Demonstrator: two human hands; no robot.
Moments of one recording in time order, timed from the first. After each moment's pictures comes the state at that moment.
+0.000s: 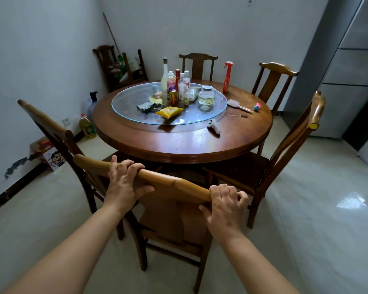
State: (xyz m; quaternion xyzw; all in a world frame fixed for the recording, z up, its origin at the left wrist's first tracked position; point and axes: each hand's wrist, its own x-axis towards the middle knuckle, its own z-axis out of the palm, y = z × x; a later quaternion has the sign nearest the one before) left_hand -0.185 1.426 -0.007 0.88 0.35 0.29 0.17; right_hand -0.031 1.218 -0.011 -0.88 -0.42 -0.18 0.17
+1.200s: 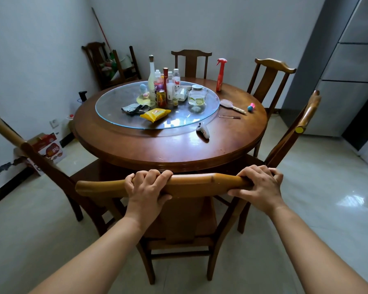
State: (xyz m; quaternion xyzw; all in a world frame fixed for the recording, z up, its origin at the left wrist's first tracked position) left_hand -0.047 1.373 0.000 0.92 0.28 0.28 0.01; right_hand 0.192 1.200 0.010 -0.83 -0.48 -0.09 0.26
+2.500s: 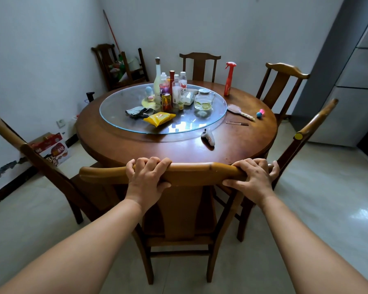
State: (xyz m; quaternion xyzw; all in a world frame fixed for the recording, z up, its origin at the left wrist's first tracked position) left_hand 0.007 1.433 0.007 0.91 0.31 0.27 -0.02; right_hand 0.245 1.271 0.003 -0.84 -0.46 -0.08 0.28
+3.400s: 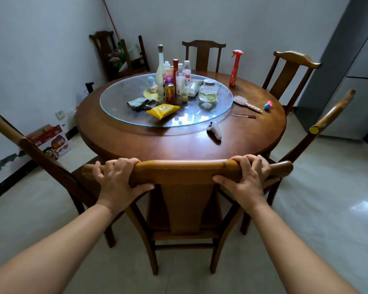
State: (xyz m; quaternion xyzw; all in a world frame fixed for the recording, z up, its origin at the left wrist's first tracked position) left_hand -0.048 1.492 -0.018 0.88 0.37 0.29 0.04; right_hand 0.196 1.305 -0.015 -0.82 -0.38 -0.01 0.43
